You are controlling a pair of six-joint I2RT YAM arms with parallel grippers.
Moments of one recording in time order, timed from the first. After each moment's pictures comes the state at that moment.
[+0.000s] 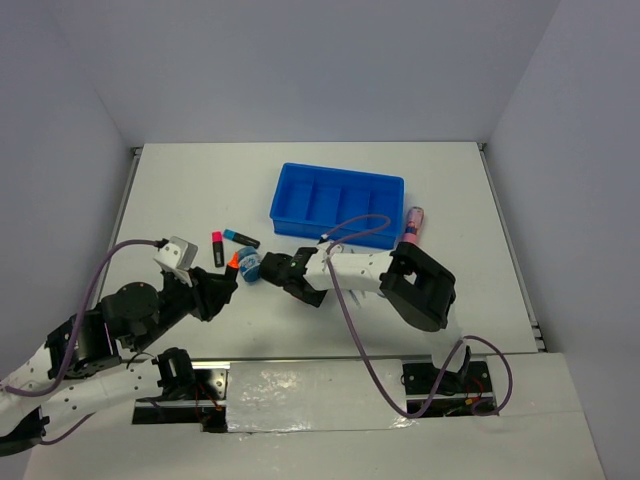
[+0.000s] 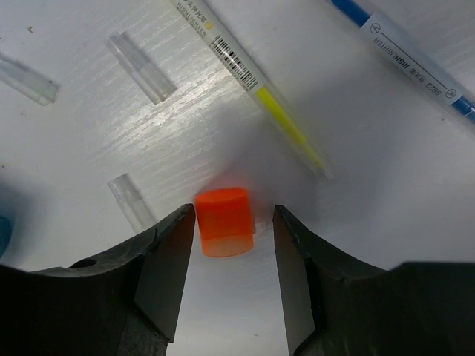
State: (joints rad) left arm -1.09 0.42 0.89 -0.77 -0.46 -0.45; right arm 1.09 2.00 1.39 -0.85 0.53 1.62
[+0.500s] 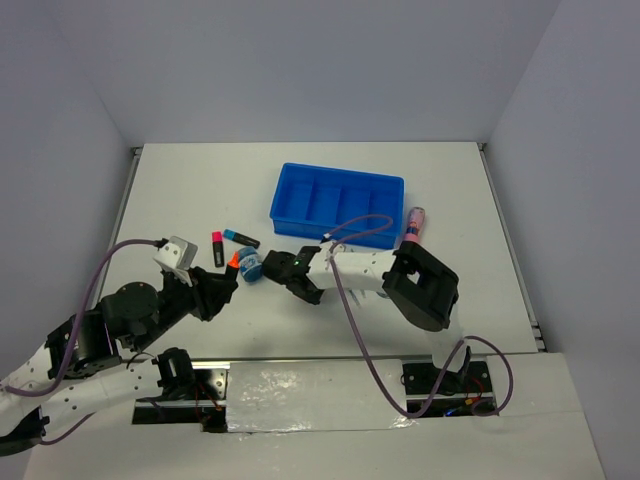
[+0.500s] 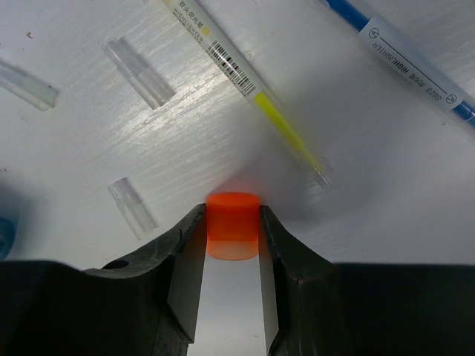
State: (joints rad) left arm -1.09 0.42 0.89 -0.76 -0.46 -0.45; right arm 1.08 1.99 1.38 -0.84 0.52 1.61
